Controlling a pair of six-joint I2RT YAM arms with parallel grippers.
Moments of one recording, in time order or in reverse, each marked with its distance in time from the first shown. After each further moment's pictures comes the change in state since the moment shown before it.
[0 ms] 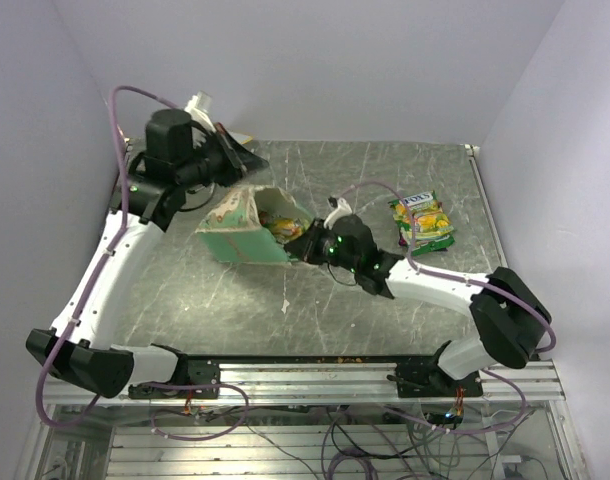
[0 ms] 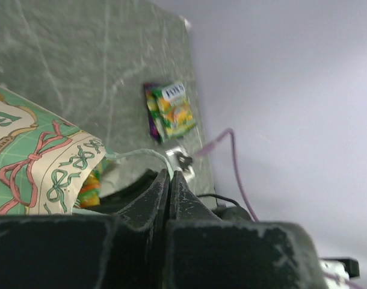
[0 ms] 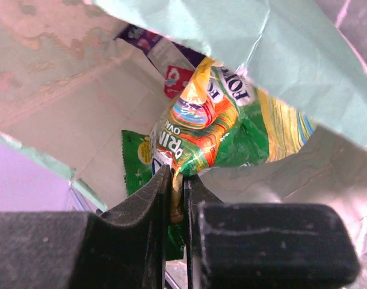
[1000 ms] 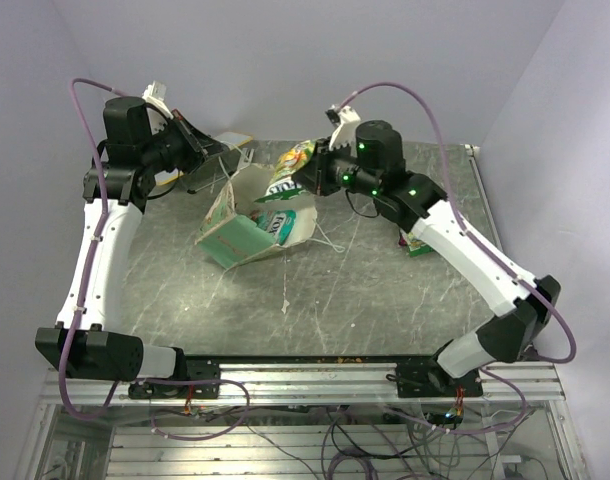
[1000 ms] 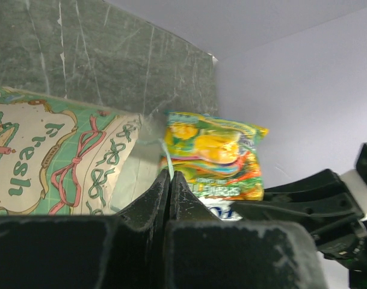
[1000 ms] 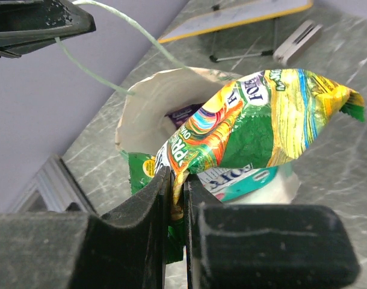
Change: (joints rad) left arm 0.296 0.056 0.062 -0.043 0.133 0.086; right arm -0.117 0.037 0.863 -0.785 -0.165 -0.494
